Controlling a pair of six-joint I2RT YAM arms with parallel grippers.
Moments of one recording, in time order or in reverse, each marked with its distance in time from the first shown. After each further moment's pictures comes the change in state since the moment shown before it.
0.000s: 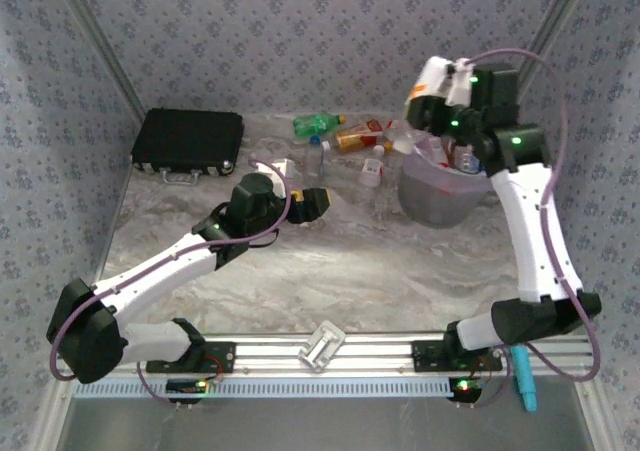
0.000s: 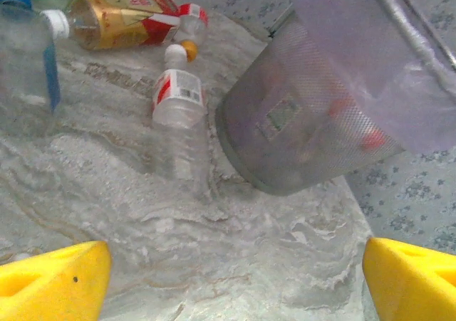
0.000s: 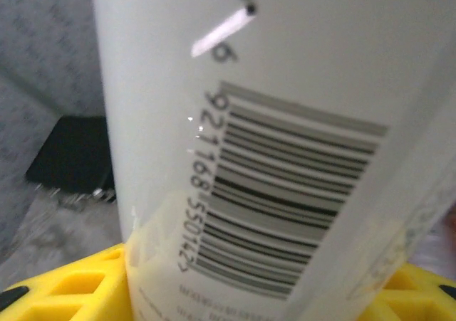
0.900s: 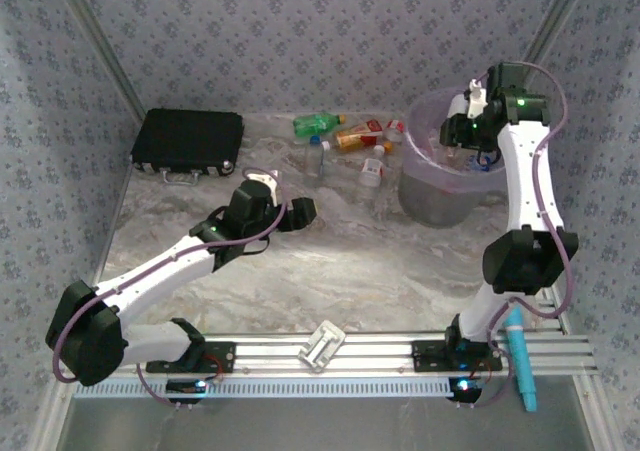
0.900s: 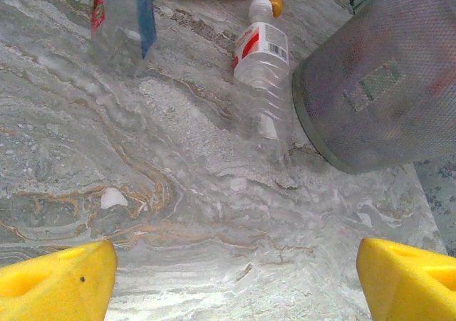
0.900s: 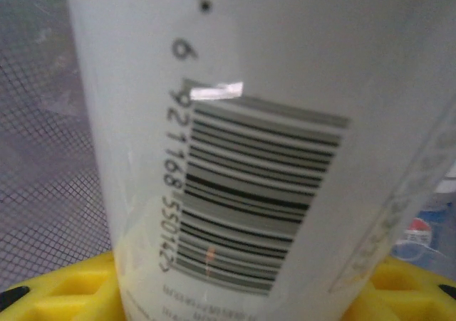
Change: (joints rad) left arm 0.048 -0.010 -0.059 -0.111 -0.037 -0.016; right arm -0.202 0.323 0.114 -0.301 0.037 -0.232
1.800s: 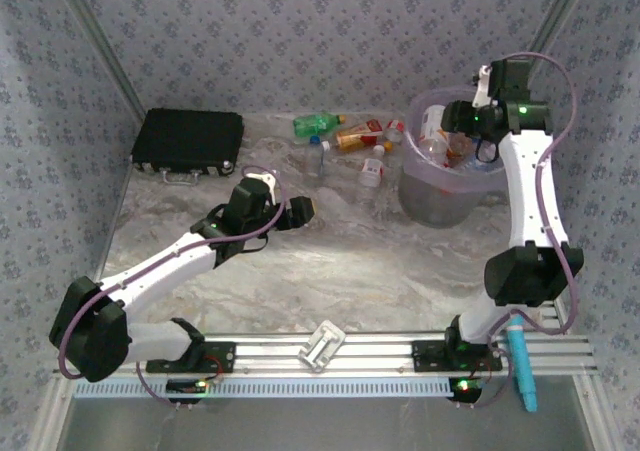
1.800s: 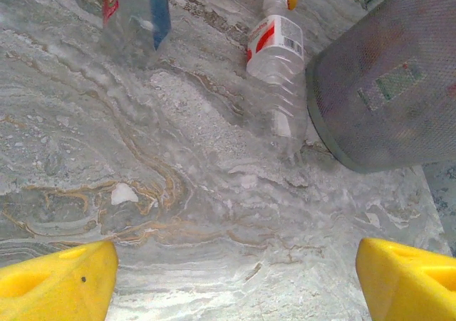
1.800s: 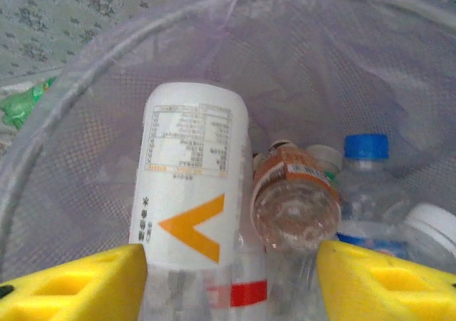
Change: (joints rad) left arm 0.034 0.027 -0.001 -0.002 0.035 -0.003; right arm 0.029 -0.075 -0.050 0.193 0.083 0.104
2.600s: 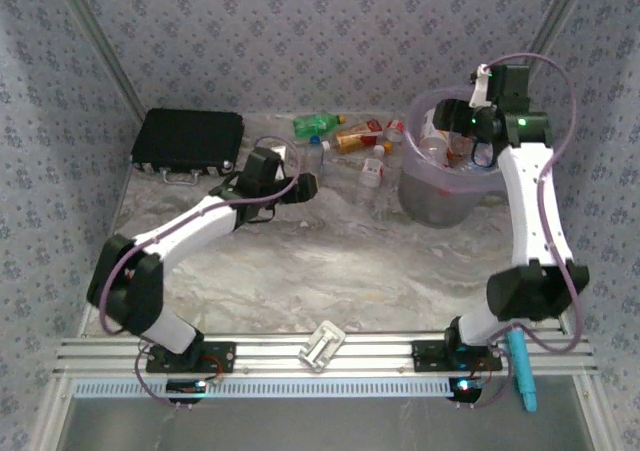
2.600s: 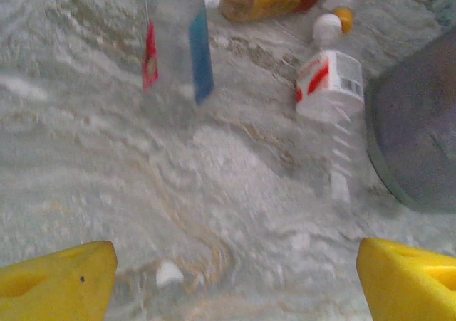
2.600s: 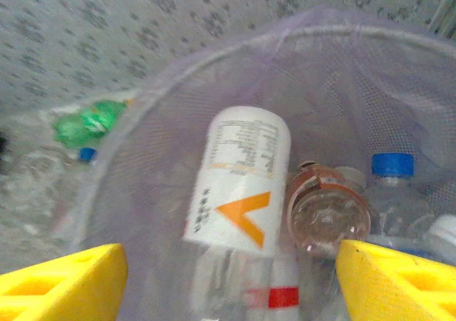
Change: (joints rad) left arm 0.093 0.326 0.305 -0.085 -0.025 0.157; right arm 0.027 -0.152 -0.105 0.098 -0.035 0.028
